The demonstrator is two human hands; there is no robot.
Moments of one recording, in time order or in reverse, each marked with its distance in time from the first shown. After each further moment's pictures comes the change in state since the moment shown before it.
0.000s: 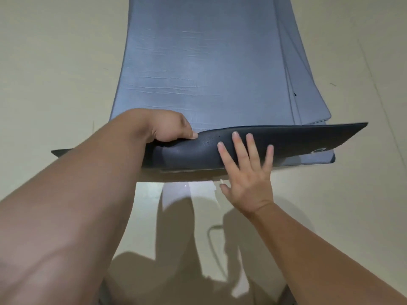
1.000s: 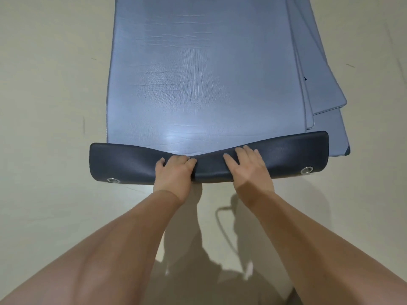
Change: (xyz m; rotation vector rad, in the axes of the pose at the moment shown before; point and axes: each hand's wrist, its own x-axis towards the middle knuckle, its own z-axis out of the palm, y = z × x) left_hand 0.023 -0.036 0.168 0.406 0.393 -0.175; right_hand 0.011 0.020 0.062 0.085 -0.433 0.083
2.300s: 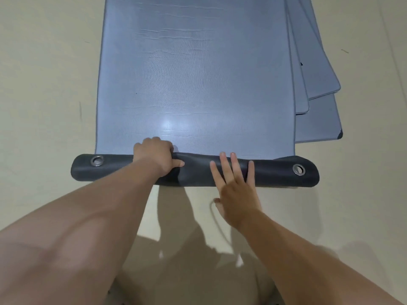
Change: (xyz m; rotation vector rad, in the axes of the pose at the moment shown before) left_hand 0.007 -0.038 -0.029 0.076 -0.215 -0.169; right_hand -0.079 -0.050 0.010 -0.046 -0.163 -0.079
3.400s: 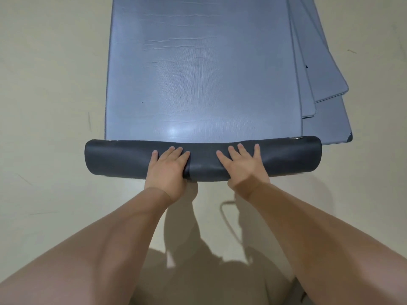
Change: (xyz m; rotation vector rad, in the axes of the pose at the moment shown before) left_hand -0.034 0.011 0.018 -0.019 0.180 0.178; right_hand 0.071 0.037 -0.029 -0.072 -0.216 0.049
